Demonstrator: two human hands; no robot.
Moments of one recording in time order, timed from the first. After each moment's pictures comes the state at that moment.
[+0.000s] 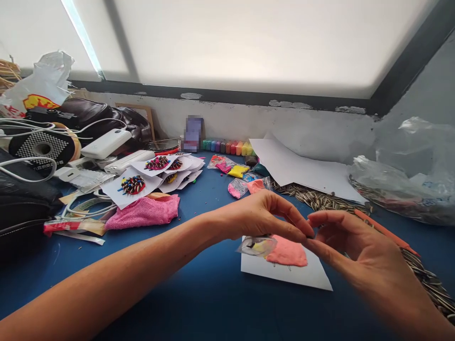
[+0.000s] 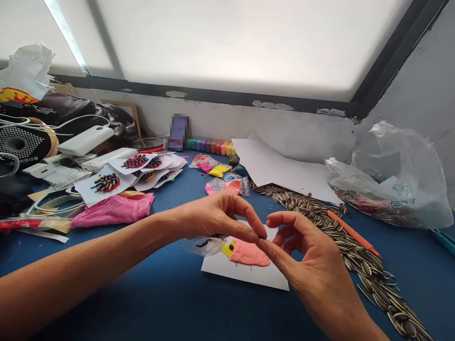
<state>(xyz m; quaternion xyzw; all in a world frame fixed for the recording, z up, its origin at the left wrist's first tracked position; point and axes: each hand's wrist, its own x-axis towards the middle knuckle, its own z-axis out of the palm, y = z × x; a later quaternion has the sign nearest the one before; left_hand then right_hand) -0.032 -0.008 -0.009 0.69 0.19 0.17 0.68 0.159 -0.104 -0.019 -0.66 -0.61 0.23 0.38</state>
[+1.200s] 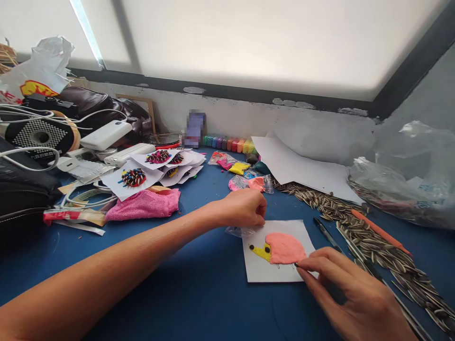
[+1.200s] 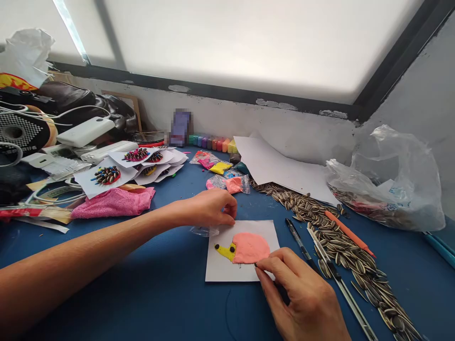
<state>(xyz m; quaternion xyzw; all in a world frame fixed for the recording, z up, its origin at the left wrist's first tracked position) -0.041 0.015 -0.028 0.88 0.35 0.06 0.30 0.159 -0.145 -0.044 -0.55 -0.79 0.05 0.26</state>
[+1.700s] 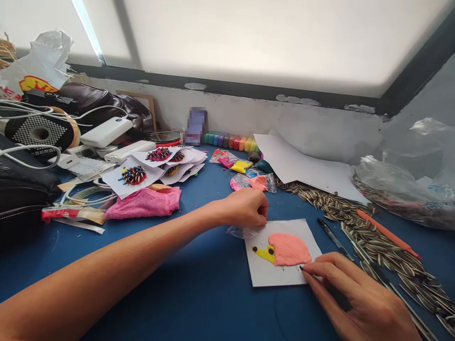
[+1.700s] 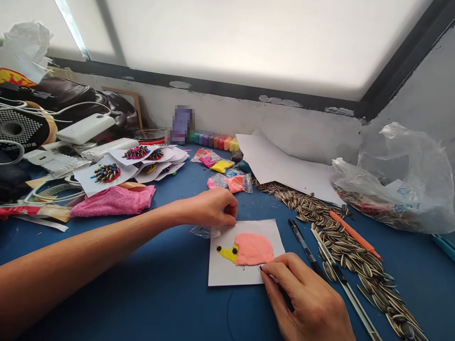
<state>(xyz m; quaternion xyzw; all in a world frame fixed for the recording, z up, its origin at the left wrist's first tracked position) -0.040 0.015 -0.030 0.87 0.36 0.06 0.33 0.165 -0.143 -0.057 -0.51 -0.82 -0.05 0.24</state>
